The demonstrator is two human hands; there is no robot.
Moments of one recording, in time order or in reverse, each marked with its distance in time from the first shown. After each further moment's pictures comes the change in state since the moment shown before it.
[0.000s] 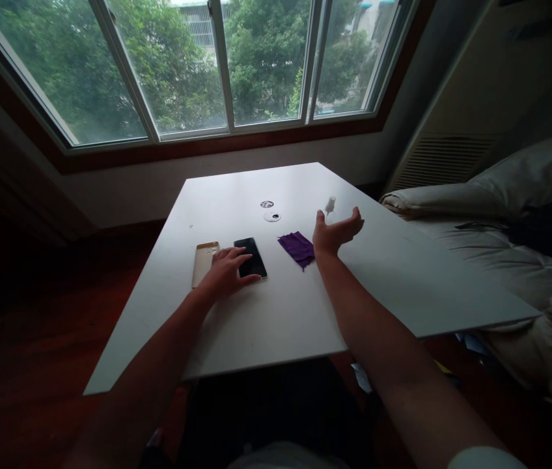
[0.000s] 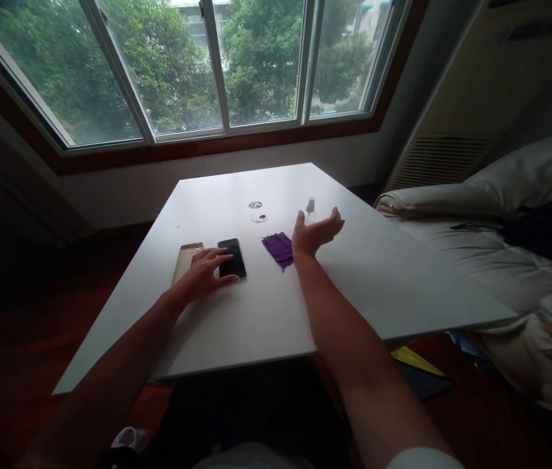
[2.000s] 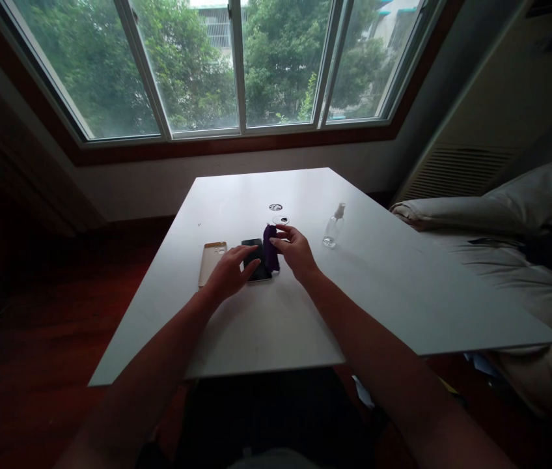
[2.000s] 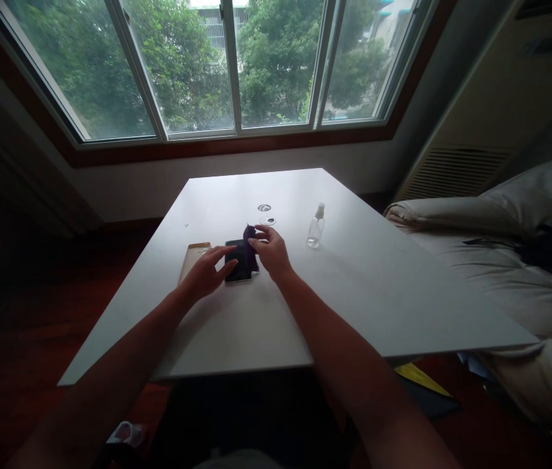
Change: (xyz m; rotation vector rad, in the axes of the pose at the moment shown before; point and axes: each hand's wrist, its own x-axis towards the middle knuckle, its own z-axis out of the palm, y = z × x) left_hand 0.001 0.005 -0.011 -0.342 0.239 0.003; right_hand -0.088 -0.060 -0.020 0.879 -1.048 0.203
